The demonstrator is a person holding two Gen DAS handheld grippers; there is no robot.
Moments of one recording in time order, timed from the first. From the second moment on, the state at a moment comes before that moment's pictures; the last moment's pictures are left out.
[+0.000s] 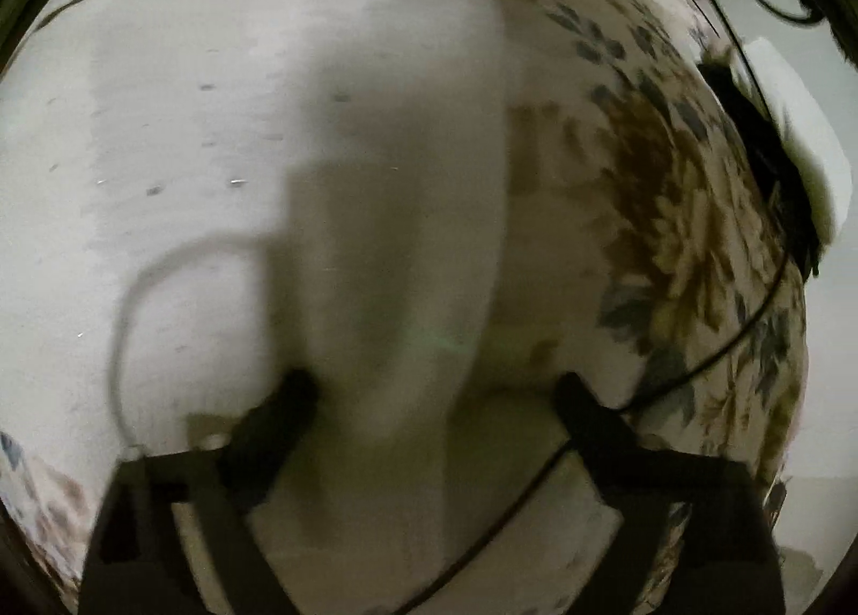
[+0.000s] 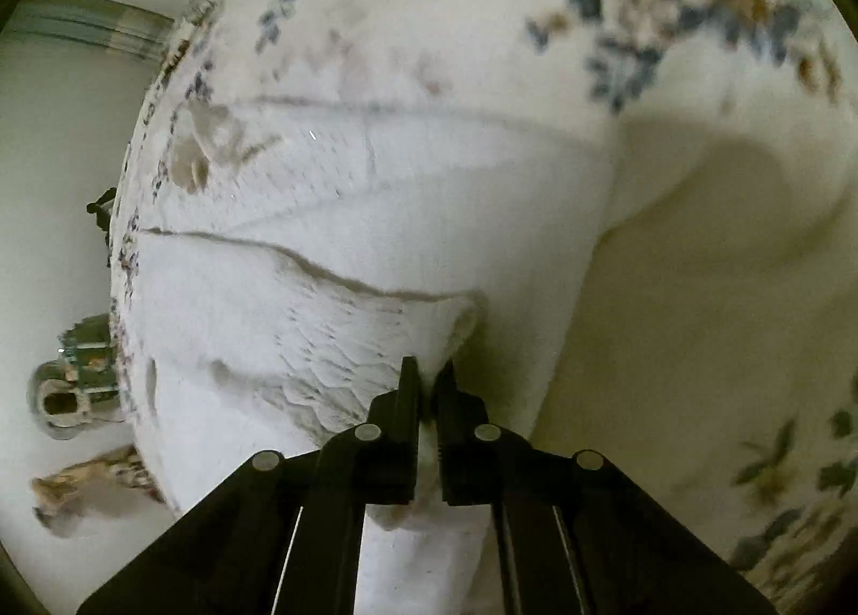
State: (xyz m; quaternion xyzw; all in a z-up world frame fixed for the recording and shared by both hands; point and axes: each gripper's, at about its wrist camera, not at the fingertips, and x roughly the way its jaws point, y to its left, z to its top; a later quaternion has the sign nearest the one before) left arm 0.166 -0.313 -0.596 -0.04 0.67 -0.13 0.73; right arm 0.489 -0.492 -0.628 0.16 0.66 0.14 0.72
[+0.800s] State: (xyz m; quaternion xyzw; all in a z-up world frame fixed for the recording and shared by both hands) left arm 0.183 -0.332 -0.579 -0.01 0.62 -0.06 0.78; right arm 0.531 -0.595 -0.692 0.39 0.65 0.11 0.64
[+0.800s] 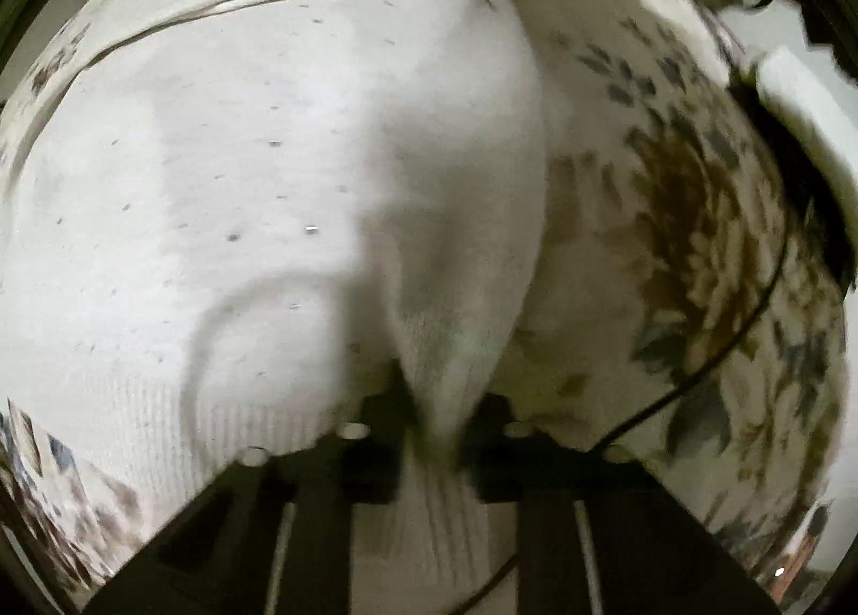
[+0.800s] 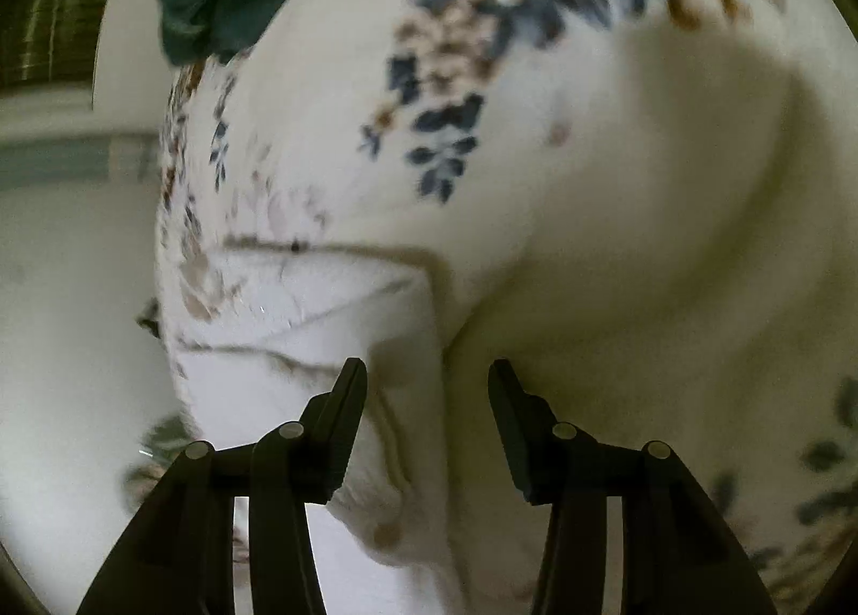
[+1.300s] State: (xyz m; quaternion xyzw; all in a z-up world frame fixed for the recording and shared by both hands) left arm 0.184 -0.254 -0.470 -0.06 0.56 -0.10 0.82; right arm 0.559 -0.524 -0.583 0.30 0.64 0.12 0.69
